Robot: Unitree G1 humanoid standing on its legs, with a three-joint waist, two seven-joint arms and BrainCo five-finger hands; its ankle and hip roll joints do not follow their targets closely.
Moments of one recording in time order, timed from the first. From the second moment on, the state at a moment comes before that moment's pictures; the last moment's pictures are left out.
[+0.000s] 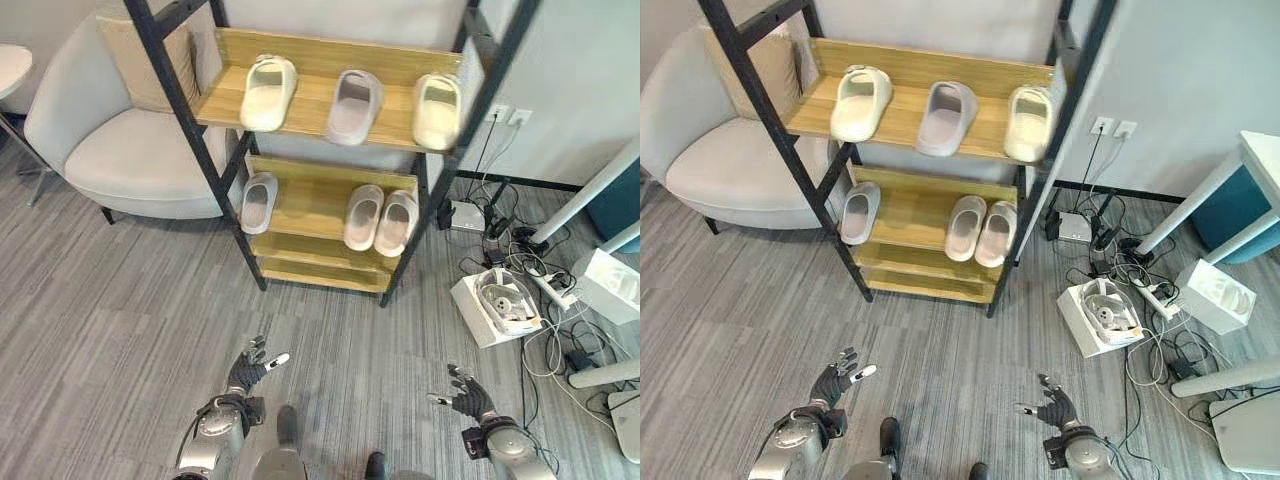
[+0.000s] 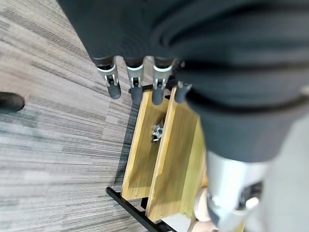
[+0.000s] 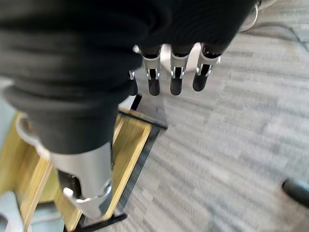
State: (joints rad) left arm 0.03 0.30 -0.20 0.55 -0.39 -0.07 0.08; right arm 0.09 -0.31 0.23 0.58 0.10 -0.03 -0.07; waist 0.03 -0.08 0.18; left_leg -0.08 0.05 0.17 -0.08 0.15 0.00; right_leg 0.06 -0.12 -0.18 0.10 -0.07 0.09
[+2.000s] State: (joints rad) left arm 0.11 0.29 -0.20 0.41 -0.37 -0.07 0.04; right arm -0.05 -0.55 0.14 -0.38 -0.02 -0.14 0.03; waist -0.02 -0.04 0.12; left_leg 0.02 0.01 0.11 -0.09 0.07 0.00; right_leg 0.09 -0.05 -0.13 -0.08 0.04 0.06
